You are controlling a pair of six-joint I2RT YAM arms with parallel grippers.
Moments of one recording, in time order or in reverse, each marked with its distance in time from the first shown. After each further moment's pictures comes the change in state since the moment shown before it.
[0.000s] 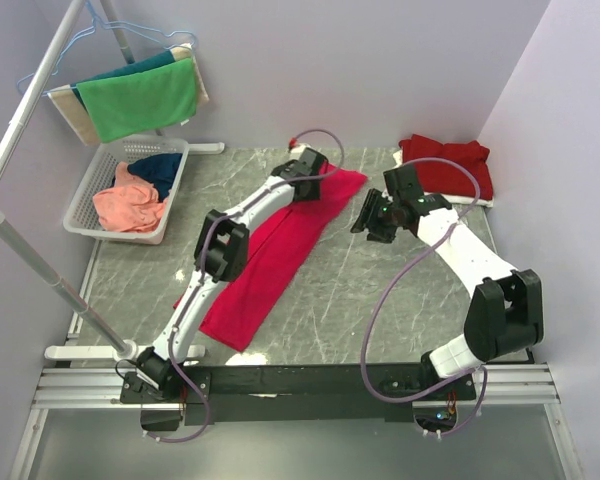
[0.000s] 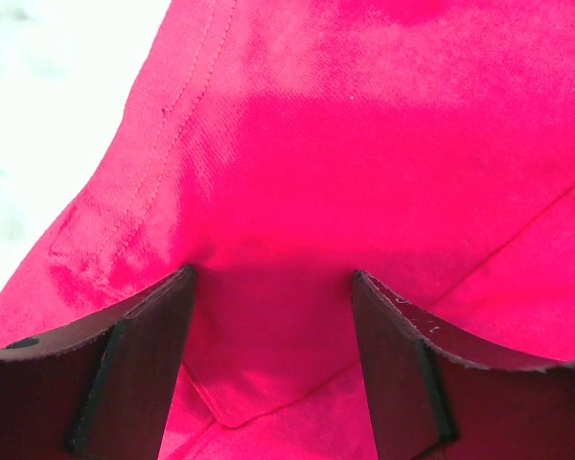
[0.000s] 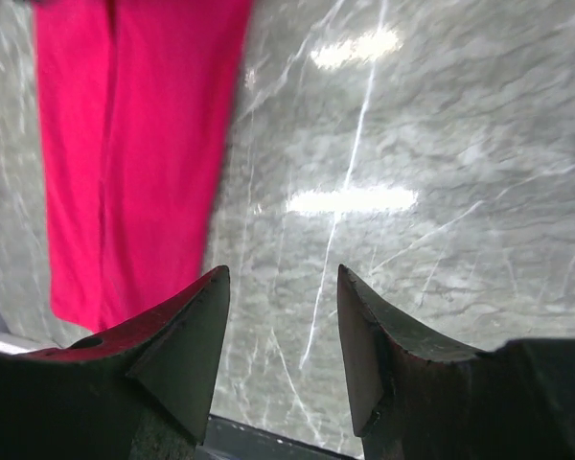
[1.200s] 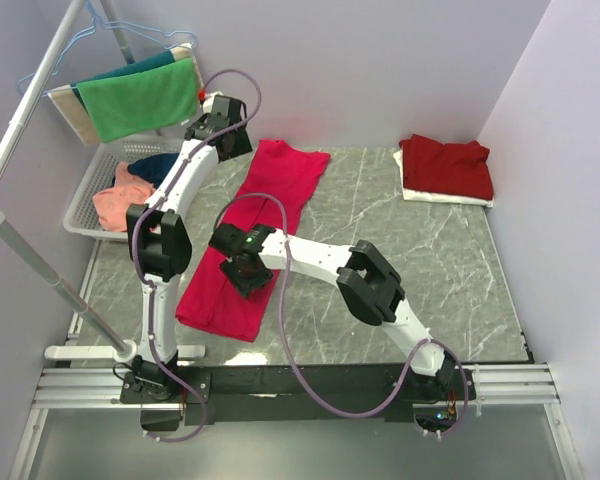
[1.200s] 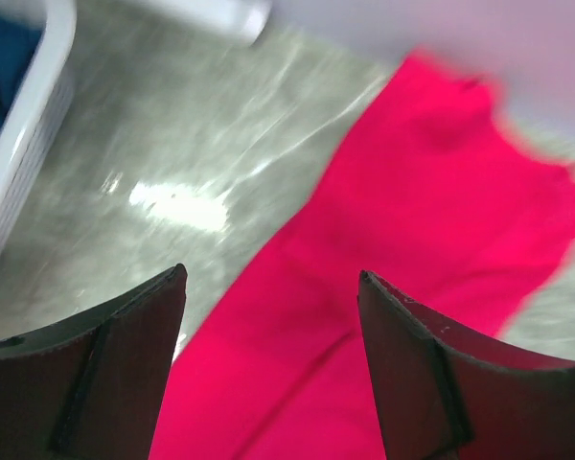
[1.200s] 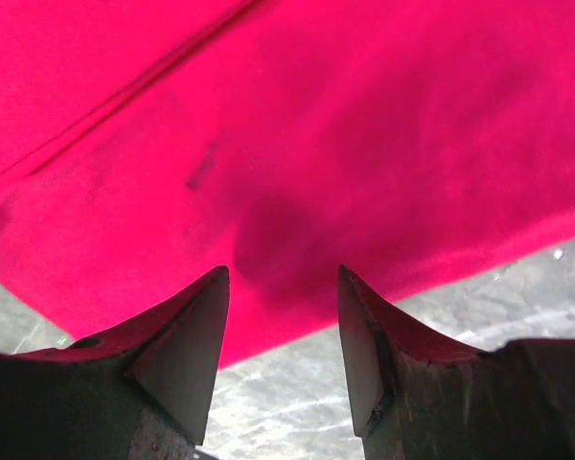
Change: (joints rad) left arm 0.309 -0.429 -0.188 -0.069 0.042 0.012; right arm 0.769 0.787 0.744 -0.267 0.211 -0.302
